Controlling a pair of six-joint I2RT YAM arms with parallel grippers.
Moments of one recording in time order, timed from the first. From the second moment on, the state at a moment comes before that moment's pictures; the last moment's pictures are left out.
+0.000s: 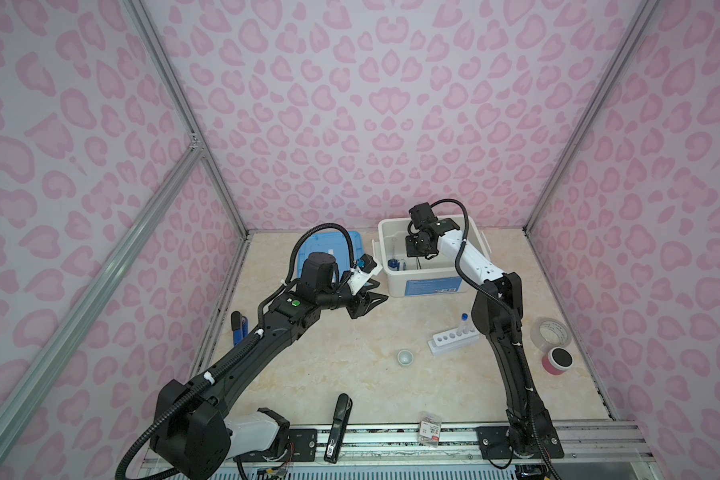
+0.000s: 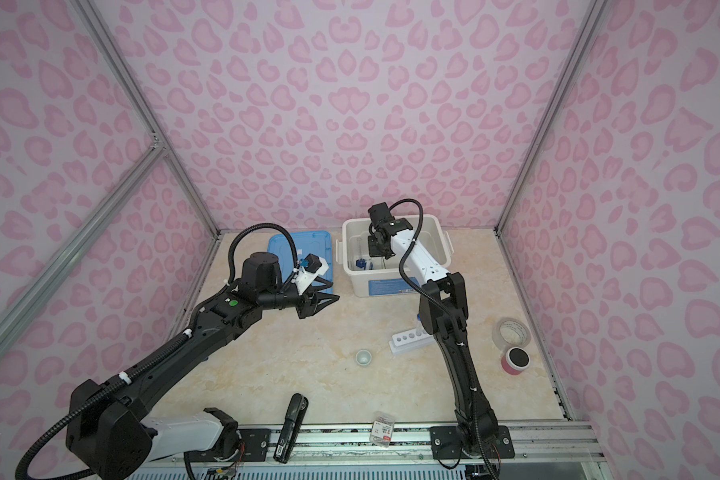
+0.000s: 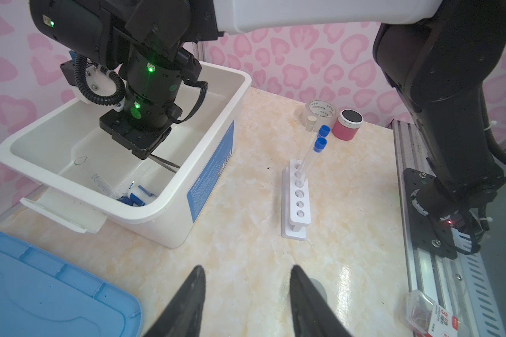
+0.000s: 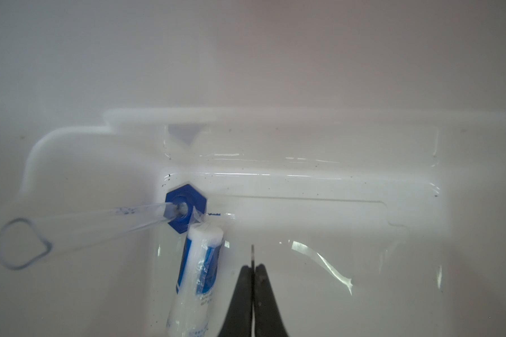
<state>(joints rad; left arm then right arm) -0.50 1.28 1.02 -0.24 0.63 0.26 0.40 2.44 2.34 -0.93 0.12 0.28</state>
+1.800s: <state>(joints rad) -0.50 1.30 1.02 -0.24 0.63 0.25 0.38 2.50 2.28 -0.87 0.13 0.30</state>
